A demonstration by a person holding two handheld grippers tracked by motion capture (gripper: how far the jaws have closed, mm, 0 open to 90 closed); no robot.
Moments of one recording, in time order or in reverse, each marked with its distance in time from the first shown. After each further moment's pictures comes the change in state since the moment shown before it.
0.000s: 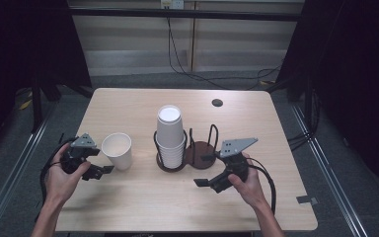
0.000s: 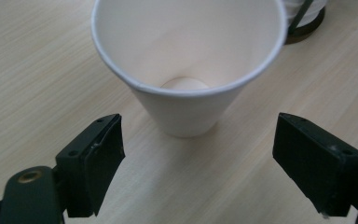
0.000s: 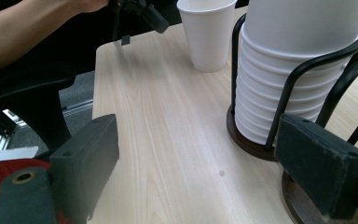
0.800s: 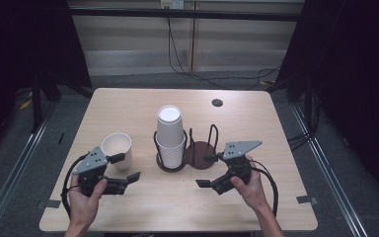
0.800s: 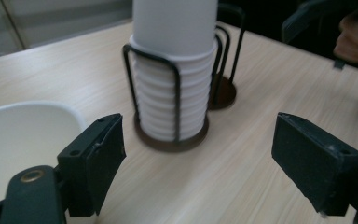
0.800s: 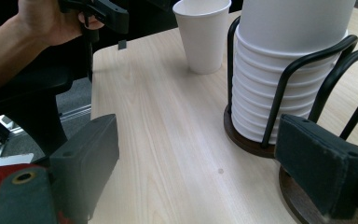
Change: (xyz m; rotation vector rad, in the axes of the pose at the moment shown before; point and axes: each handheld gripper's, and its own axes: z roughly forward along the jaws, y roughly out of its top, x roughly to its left) left arm -0.091 0.014 0.000 -0.434 -0.123 -0.012; right arm 0.005 -0.005 -0.006 -0.024 -0.026 0.012
